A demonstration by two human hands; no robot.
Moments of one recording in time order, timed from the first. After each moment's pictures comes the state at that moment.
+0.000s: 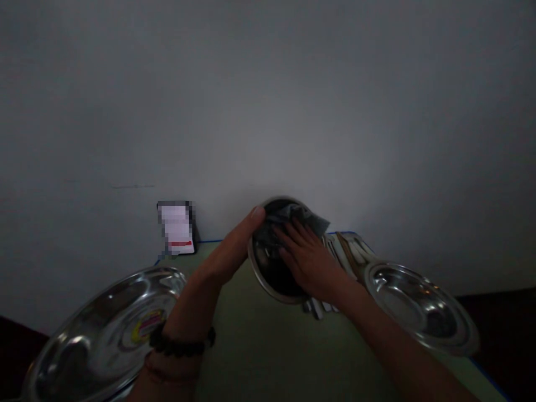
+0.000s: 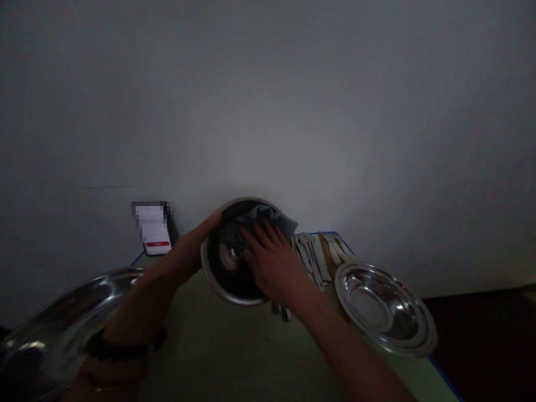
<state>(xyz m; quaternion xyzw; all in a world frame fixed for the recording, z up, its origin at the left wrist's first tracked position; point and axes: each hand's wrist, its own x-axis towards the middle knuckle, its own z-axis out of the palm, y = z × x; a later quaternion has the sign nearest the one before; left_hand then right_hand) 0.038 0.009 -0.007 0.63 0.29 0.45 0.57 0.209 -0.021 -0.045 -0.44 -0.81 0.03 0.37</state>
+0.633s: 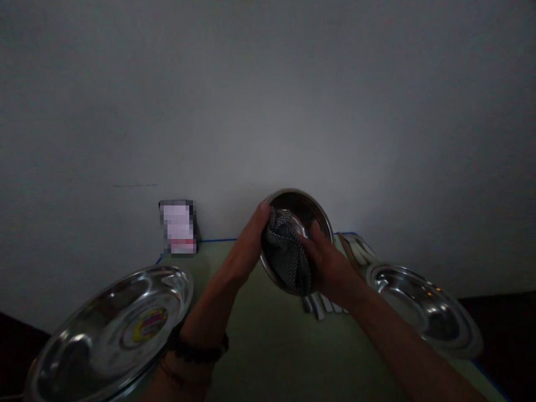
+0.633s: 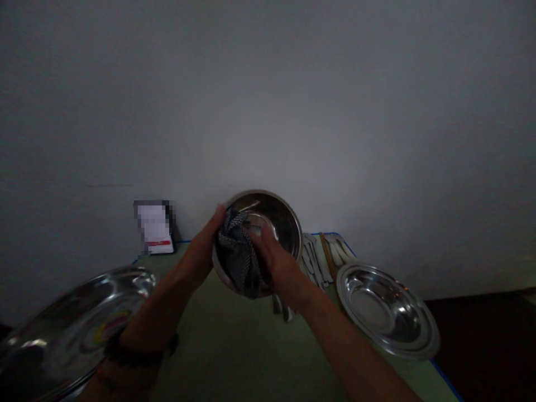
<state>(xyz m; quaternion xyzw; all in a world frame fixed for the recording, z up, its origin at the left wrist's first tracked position) 0.059 0.000 -0.006 0.60 0.27 0.51 0.55 0.197 -0.040 -0.020 -0.38 -0.78 0.14 0.47</state>
